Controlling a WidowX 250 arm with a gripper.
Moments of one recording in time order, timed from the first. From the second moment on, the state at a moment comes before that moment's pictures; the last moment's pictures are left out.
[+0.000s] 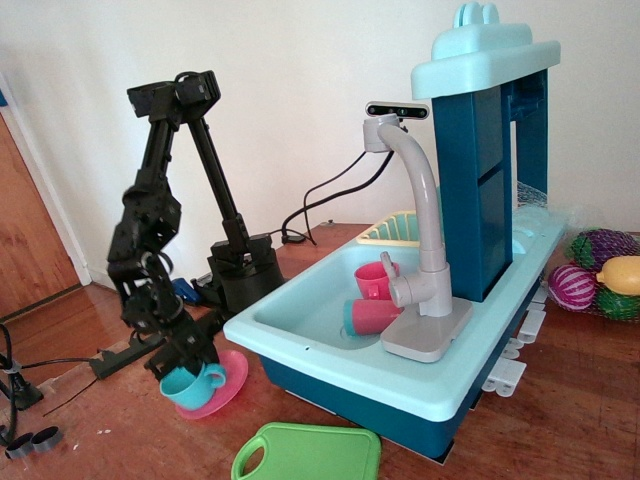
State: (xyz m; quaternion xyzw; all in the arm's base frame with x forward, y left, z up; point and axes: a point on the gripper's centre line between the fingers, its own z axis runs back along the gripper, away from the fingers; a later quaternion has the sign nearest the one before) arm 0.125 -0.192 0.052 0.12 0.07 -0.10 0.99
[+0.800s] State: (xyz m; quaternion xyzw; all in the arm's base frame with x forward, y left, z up) arm 0.170 -0.183 0.167 0.14 0.02 -0.14 0.98
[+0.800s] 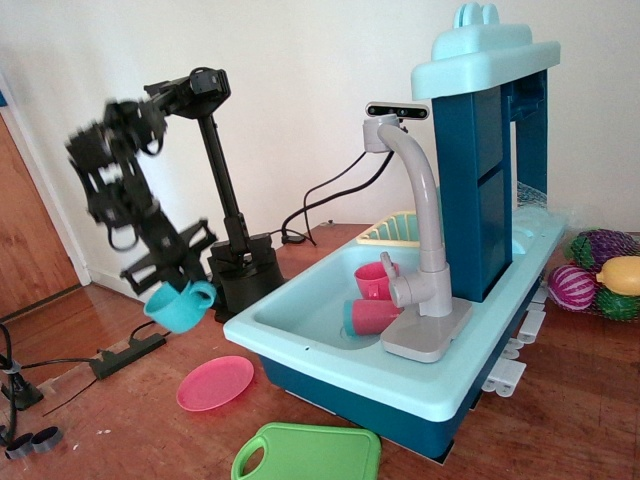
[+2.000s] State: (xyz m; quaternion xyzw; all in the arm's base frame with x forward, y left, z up) arm 0.245 -0.065 0.135 0.07 0.02 -0.04 1.00
